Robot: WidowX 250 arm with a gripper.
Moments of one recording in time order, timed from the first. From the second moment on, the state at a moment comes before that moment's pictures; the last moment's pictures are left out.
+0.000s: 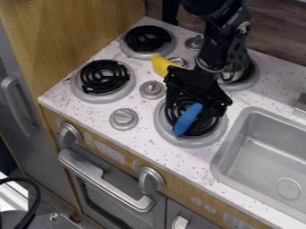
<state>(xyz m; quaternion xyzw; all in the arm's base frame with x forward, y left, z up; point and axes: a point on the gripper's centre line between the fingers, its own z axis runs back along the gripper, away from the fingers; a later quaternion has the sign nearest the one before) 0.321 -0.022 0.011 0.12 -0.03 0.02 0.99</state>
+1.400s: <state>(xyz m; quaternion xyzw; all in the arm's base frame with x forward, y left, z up) 0.438 -0.079 0.010 0.06 -0.29 -0.11 0.95</state>
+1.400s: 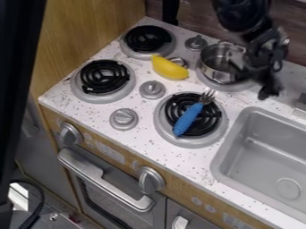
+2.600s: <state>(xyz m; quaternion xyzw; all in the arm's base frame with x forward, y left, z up) 0.495 -0.055 -0.019 0.10 -0.28 -0.10 0.95</state>
